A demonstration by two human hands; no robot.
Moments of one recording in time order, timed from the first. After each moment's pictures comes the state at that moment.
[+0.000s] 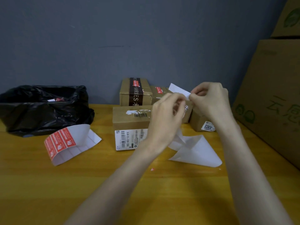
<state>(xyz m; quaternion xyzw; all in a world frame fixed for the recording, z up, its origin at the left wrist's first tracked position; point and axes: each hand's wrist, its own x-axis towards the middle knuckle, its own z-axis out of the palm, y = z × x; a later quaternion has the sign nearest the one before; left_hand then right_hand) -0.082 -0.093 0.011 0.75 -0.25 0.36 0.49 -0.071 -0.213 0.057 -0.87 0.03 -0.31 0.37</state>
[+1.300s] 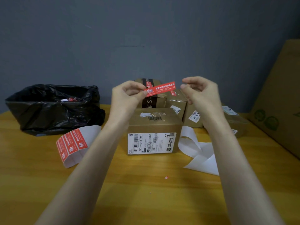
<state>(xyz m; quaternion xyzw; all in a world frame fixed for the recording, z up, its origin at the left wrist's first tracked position) -0.045 0.015 0.032 0.69 -0.07 0.24 0.68 -0.034 -0.162 0.050 -0.76 -0.09 -0.28 0.58</state>
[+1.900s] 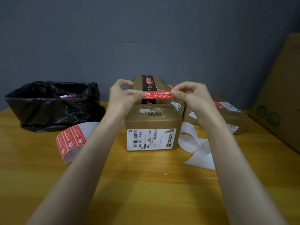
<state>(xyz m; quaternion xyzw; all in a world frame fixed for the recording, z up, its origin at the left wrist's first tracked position) -0.041 0.019 0.026 0.71 0.00 0.19 0.68 -0.029 -0.160 0.039 -0.79 -0.13 -0.16 0.58</state>
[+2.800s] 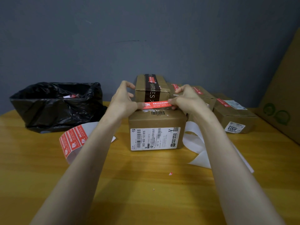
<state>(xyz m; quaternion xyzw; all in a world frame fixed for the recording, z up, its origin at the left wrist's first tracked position) -0.028 0.033 0.020 0.85 0.01 0.15 0.50 -0.002 -0.145 0.026 -0.85 -0.03 -0.05 0.52</state>
